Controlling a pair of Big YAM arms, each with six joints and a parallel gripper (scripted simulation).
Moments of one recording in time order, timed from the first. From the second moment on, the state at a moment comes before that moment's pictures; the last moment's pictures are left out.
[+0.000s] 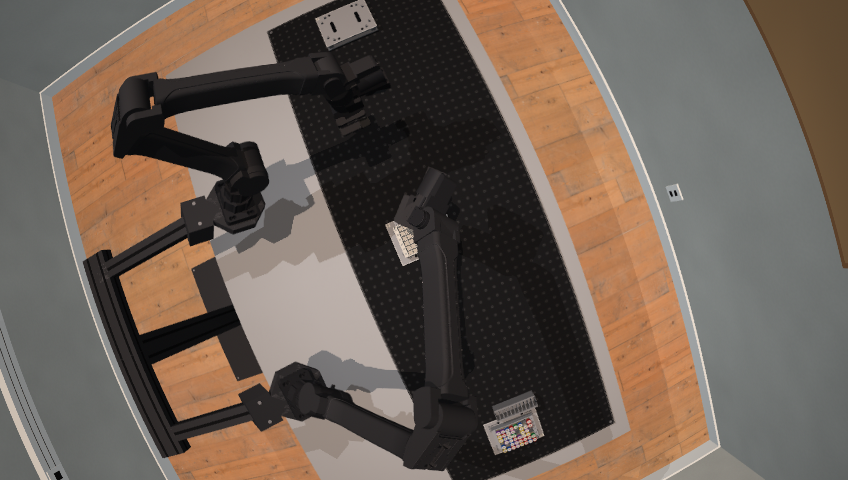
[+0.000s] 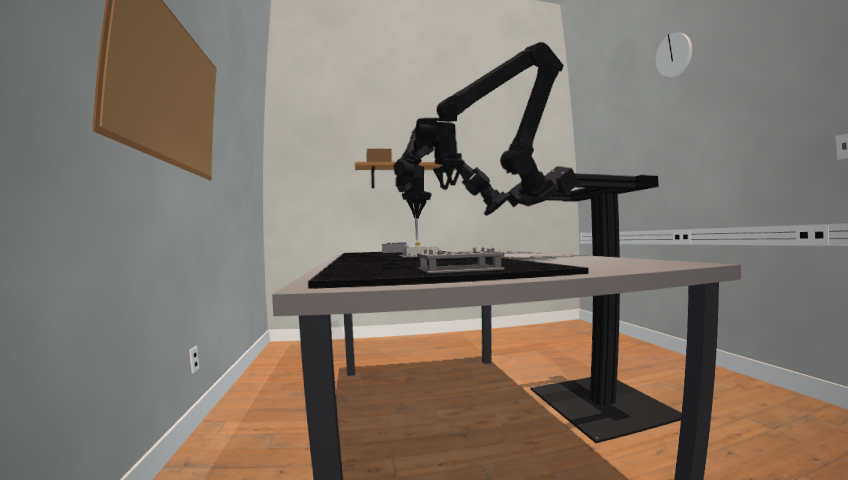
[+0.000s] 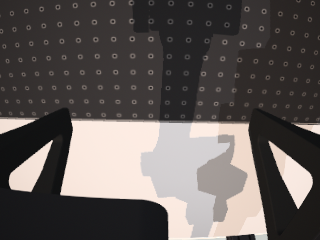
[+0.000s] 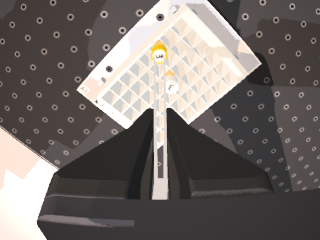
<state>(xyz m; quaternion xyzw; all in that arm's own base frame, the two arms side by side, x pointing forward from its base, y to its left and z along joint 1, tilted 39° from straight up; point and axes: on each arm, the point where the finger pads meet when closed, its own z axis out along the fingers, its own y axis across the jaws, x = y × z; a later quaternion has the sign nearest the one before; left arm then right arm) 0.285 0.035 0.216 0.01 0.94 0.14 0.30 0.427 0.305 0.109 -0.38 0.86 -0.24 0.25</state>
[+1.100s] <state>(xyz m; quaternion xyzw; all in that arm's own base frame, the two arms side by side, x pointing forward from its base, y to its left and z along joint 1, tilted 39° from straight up) 0.285 0.035 0.216 0.01 0.94 0.14 0.30 0.430 0.303 0.104 -0.38 0.86 -0.24 0.25</state>
